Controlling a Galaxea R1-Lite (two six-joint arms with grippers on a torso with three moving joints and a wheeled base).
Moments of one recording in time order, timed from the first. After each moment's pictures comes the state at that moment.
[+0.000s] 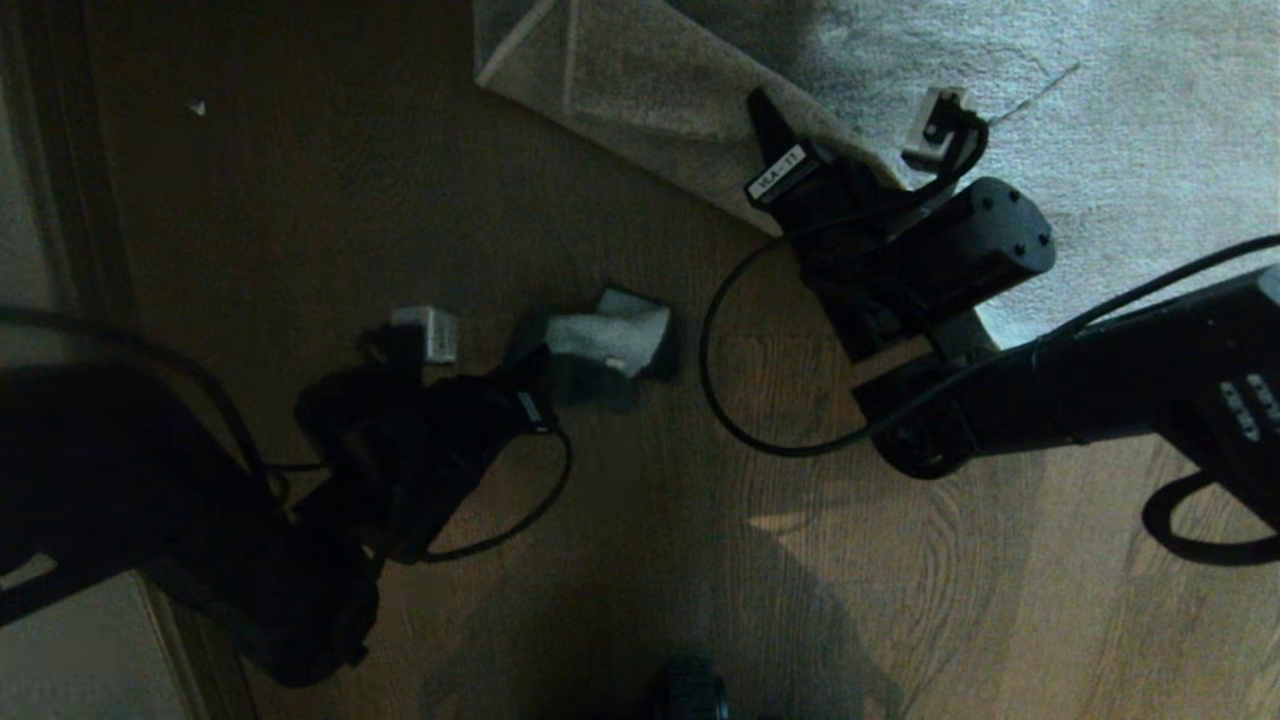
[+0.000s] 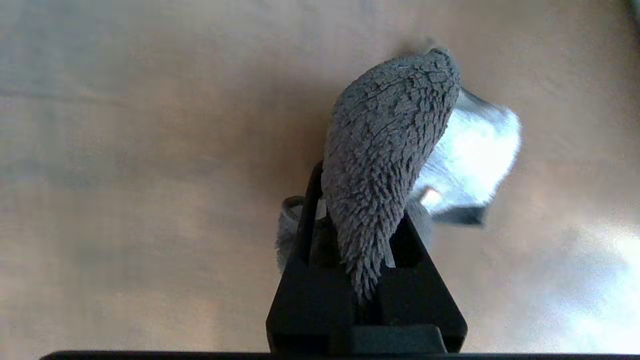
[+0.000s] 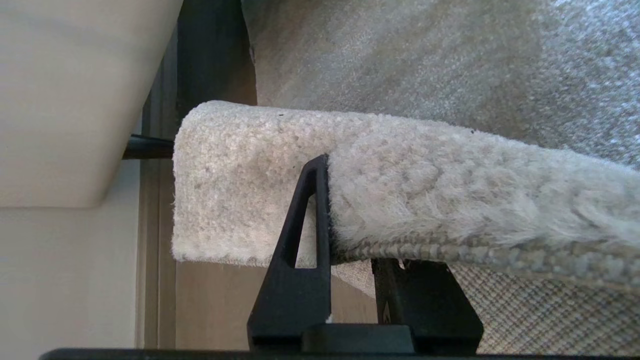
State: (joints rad) left arm -0.47 2.00 -0.60 -1.52 0.13 -0.29; right arm 0.58 2.13 -1.38 -1.52 -0.06 0.43
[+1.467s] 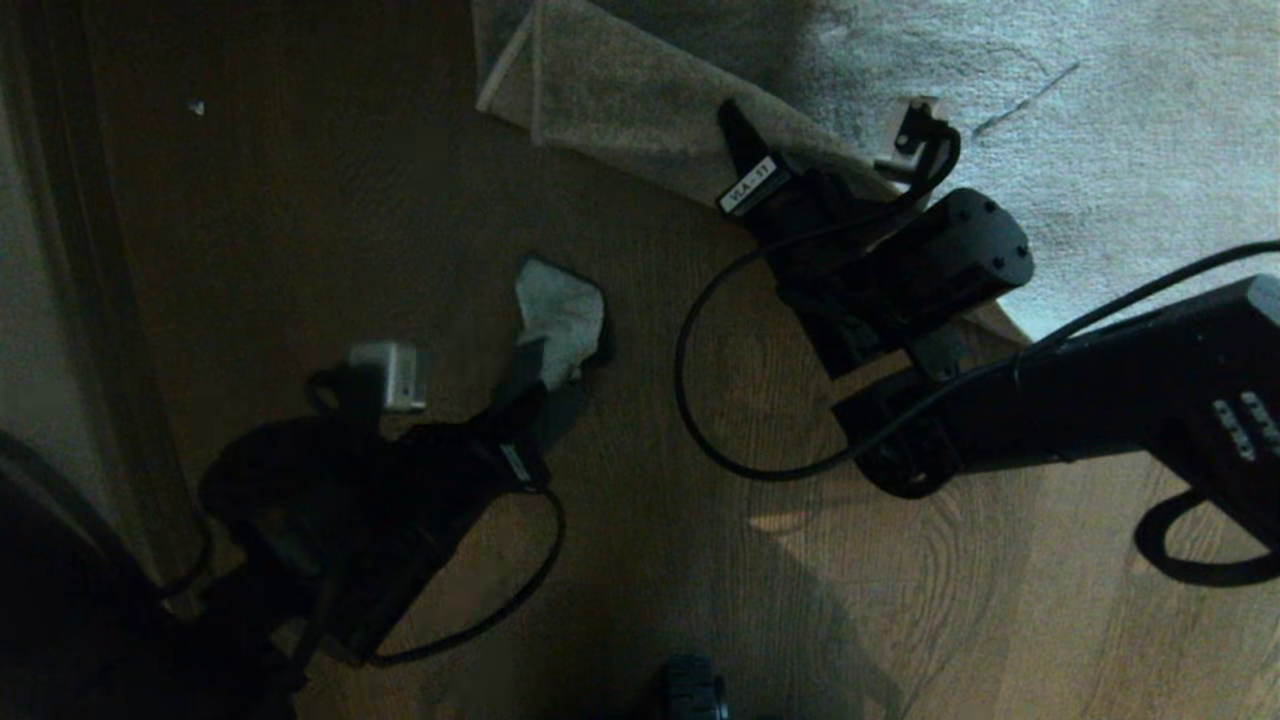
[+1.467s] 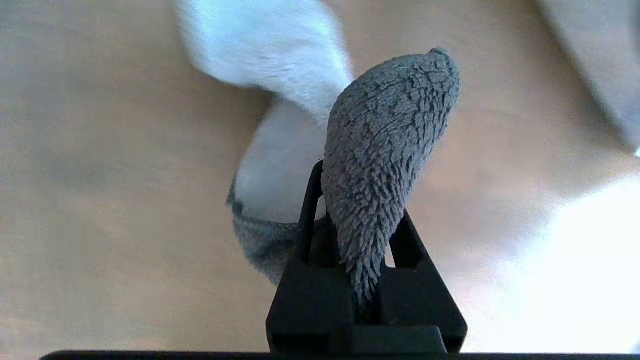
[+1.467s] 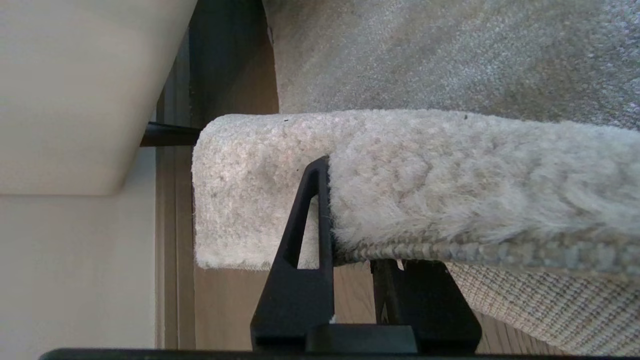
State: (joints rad) left arm -0.64 1.82 -0.37 -1.52 0.24 -0.32; right arm 0.65 2.14 -1.38 -1.52 -0.06 0.41
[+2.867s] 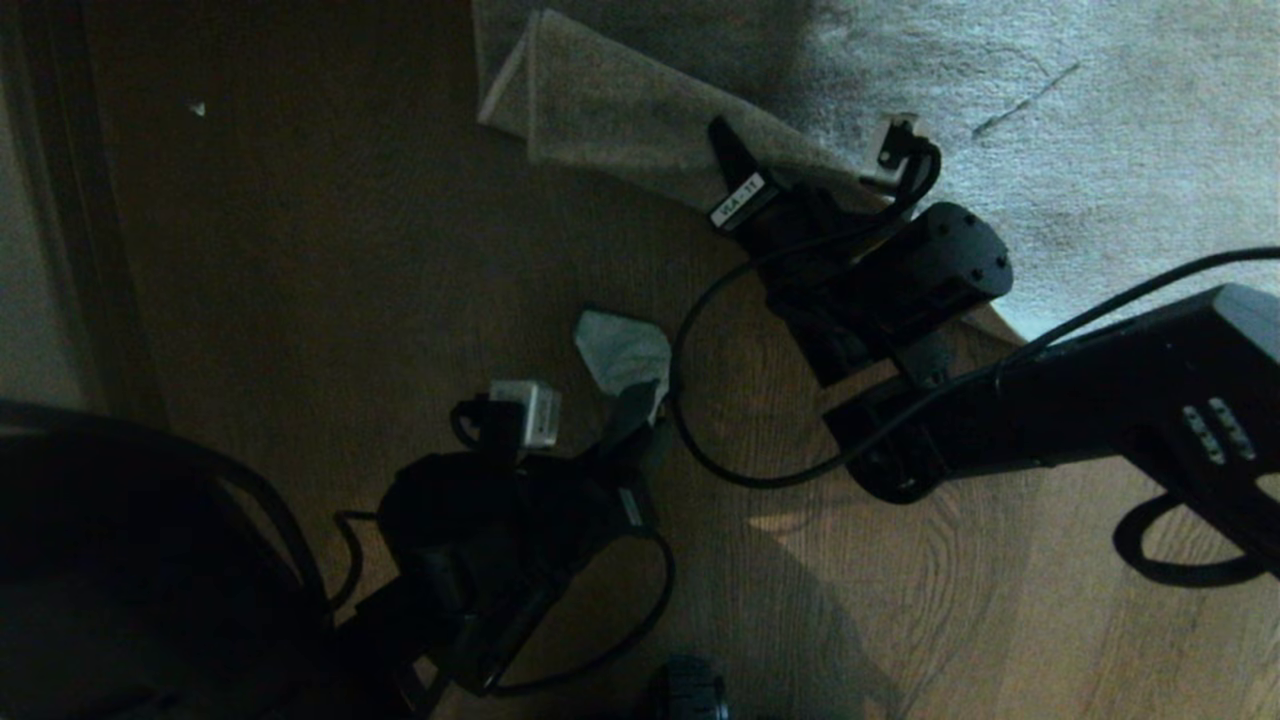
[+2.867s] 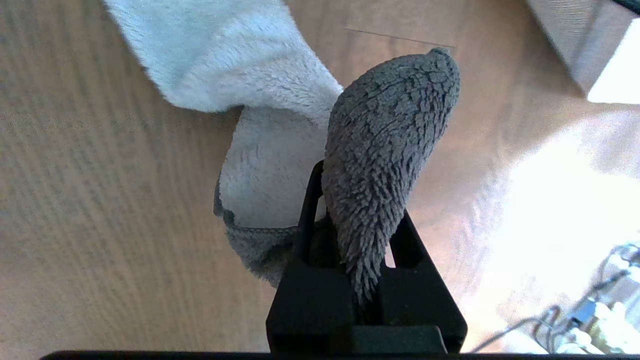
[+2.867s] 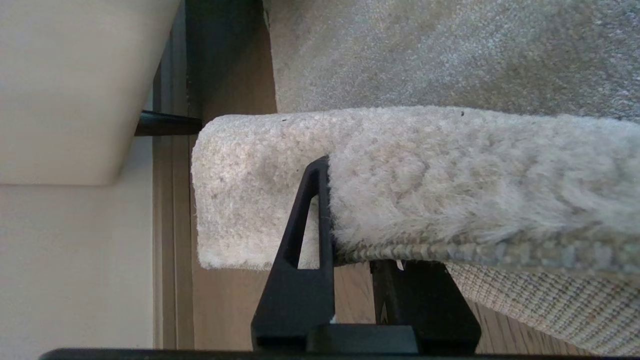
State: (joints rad) left arm -0.80 1.99 -0.50 -1.52 0.28 -0.33; right arm 0.65 2.16 -1.38 -1.52 -0.06 0.42
